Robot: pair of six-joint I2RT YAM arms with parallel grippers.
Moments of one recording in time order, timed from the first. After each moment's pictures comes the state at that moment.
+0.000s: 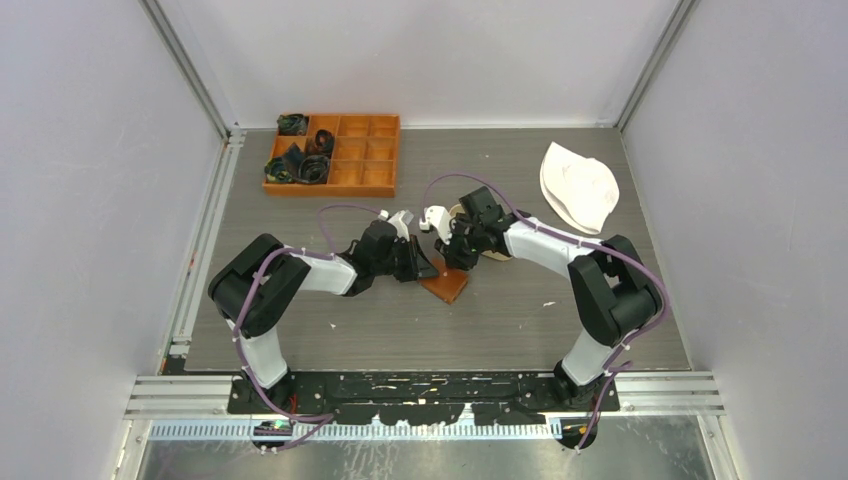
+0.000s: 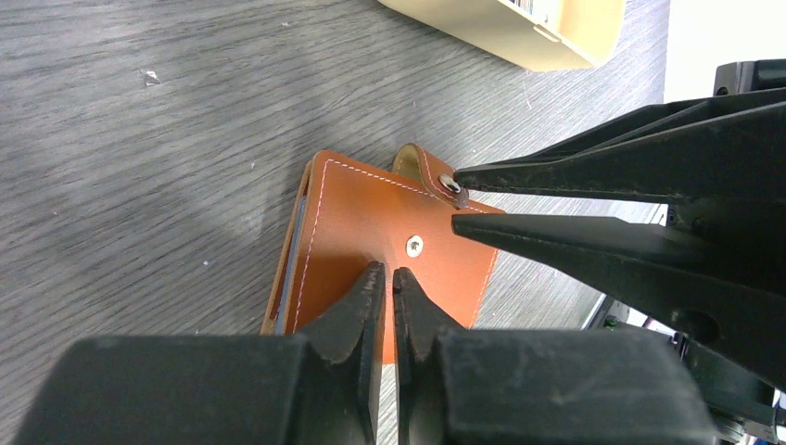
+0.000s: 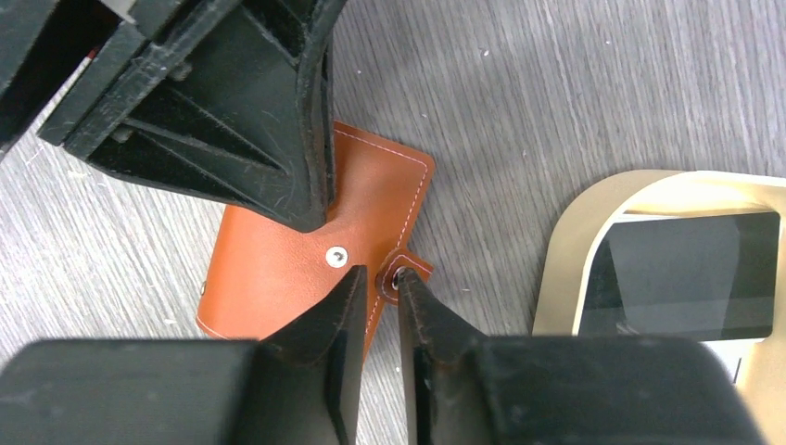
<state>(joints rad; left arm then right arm) -0.69 1.81 0.75 0.48 0.33 -0.82 0.54 1.67 1.02 -0.34 -0.45 -0.60</state>
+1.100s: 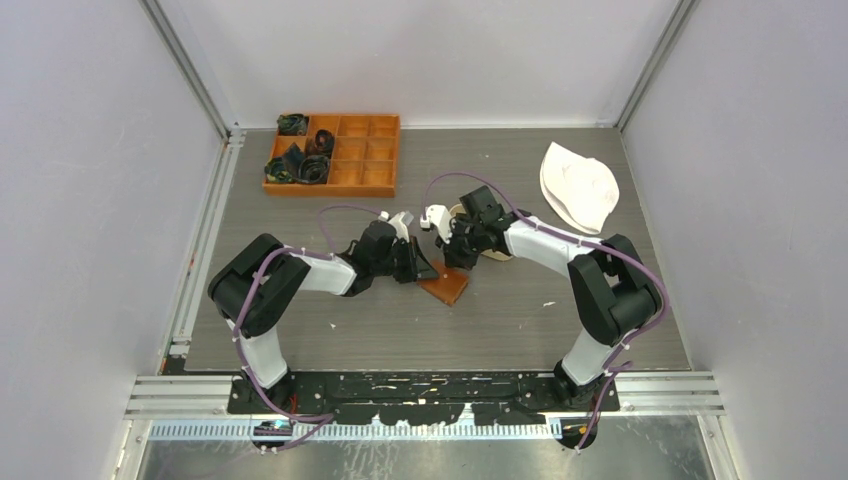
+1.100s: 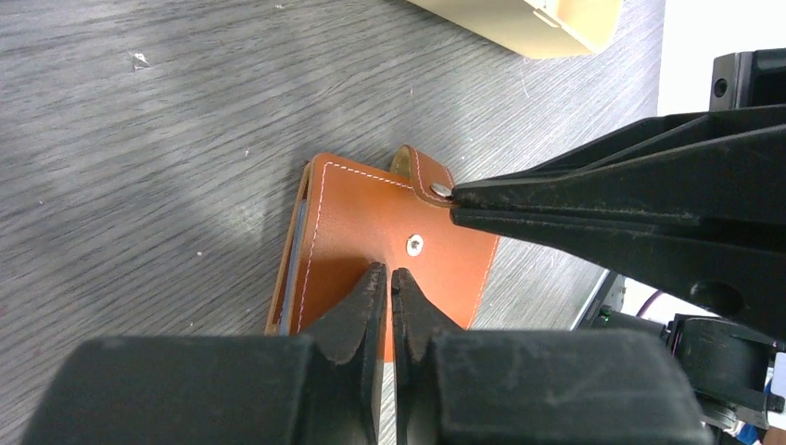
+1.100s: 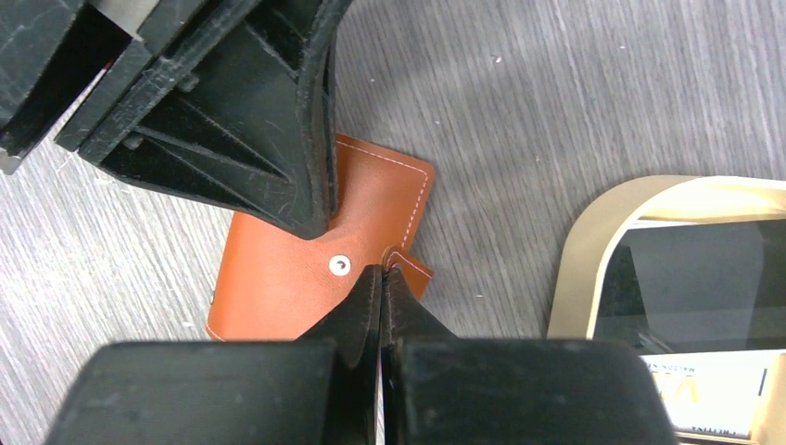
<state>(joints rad) -0.69 1.81 0.75 0.48 0.35 -0.82 0.53 1.68 1.02 -0.34 -0.48 -0.57</state>
